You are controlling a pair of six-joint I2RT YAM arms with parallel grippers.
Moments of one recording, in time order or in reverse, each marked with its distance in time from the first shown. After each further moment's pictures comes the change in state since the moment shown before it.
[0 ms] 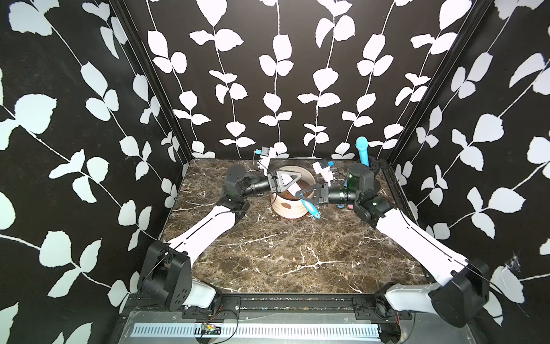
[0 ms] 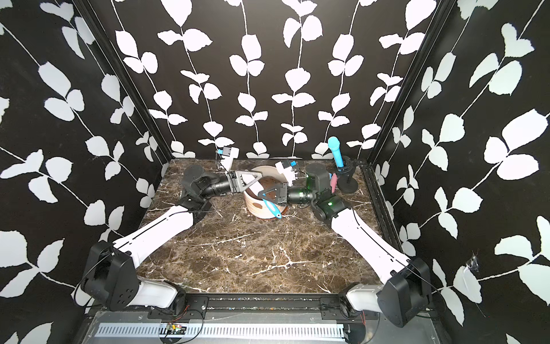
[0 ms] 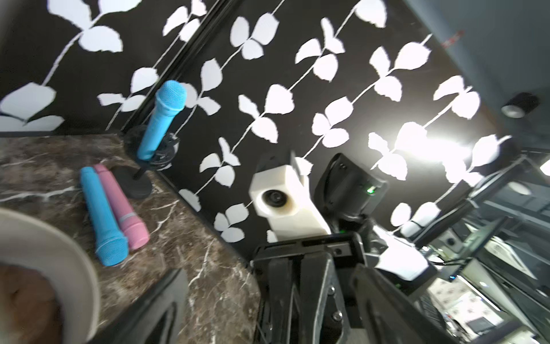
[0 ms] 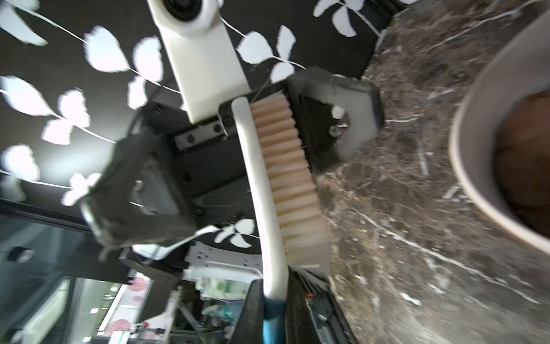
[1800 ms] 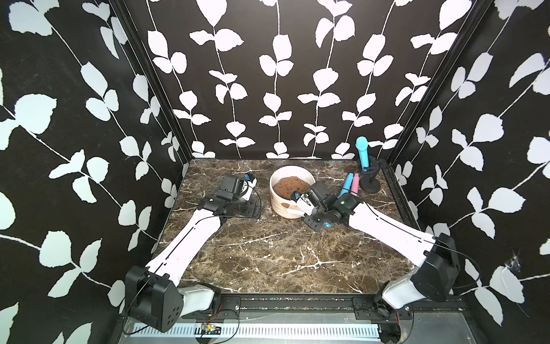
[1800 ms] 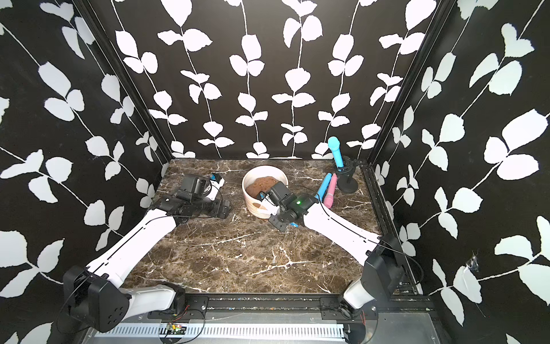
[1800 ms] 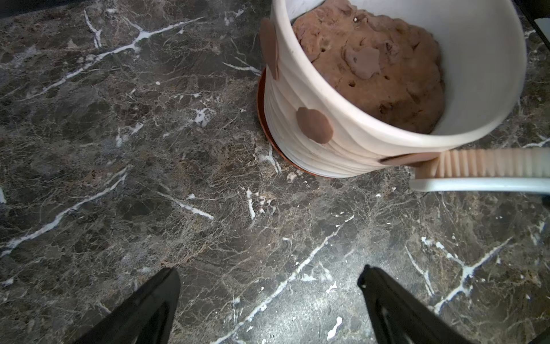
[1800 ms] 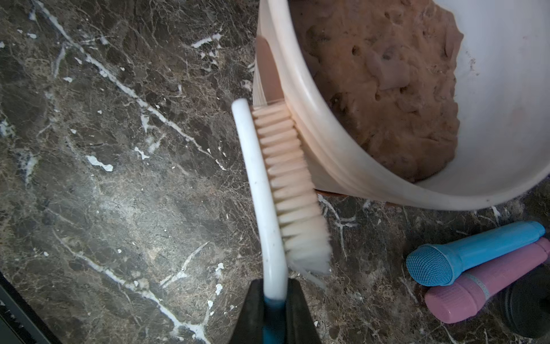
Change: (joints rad) left arm 0.100 -0.143 0.051 -1.217 -0.743 0.867; right arm 0.264 0.227 0.139 -0.594 0.981 -0.952
